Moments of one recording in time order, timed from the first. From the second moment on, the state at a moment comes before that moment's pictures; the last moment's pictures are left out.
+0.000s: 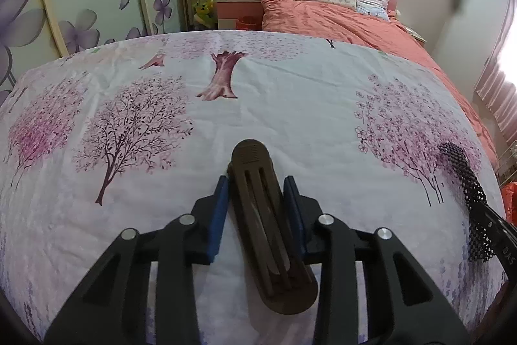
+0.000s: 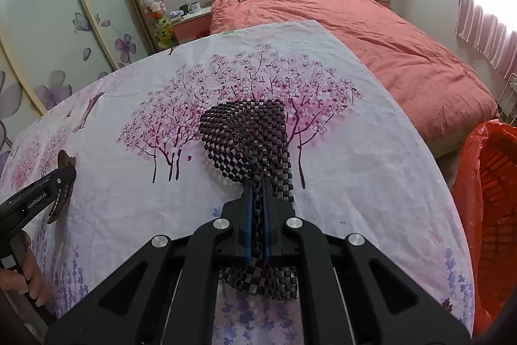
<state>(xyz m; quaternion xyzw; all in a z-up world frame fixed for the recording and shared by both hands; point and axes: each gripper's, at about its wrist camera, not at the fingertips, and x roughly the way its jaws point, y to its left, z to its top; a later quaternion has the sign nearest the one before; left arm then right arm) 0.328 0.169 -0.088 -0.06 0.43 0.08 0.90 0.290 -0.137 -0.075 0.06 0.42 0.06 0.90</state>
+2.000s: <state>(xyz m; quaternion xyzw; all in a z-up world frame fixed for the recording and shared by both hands) 0.286 0.110 -0.042 -0.01 0.40 0.01 0.92 0.248 -0.162 -0.031 0.09 0.38 0.07 0.92</state>
